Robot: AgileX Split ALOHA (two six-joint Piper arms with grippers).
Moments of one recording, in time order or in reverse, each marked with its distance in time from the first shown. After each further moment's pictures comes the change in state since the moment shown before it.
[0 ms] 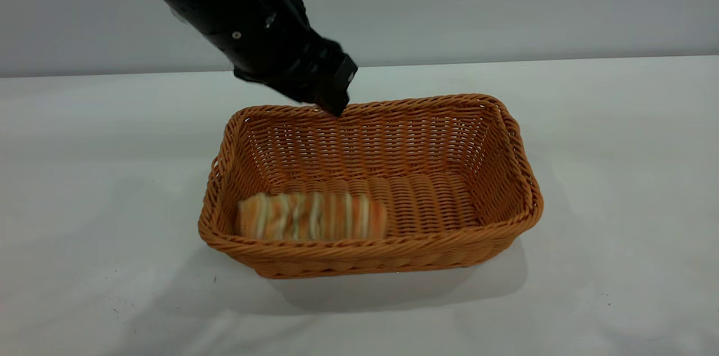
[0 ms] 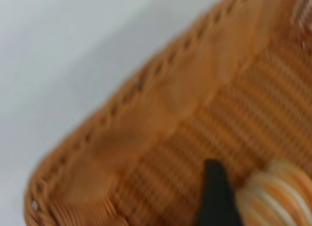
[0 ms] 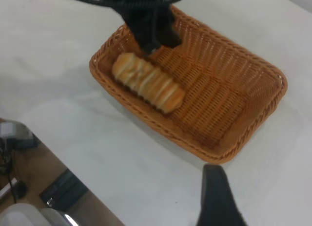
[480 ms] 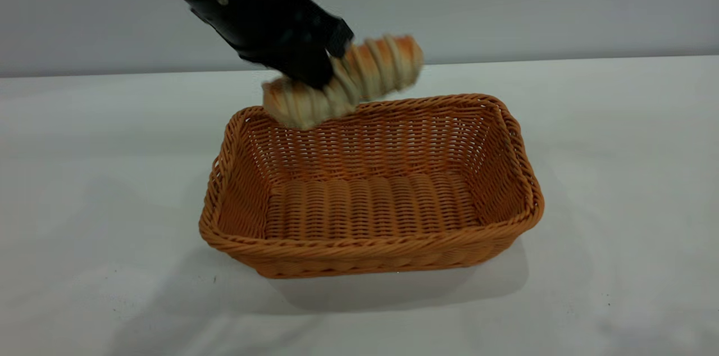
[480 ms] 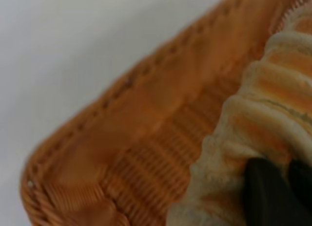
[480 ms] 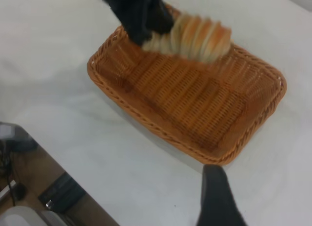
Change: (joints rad) left arm 0.001 -0.059 -0.001 -0.001 0.099 -0.032; right arm 0.000 0.009 0.000 0.000 -0.015 0.000
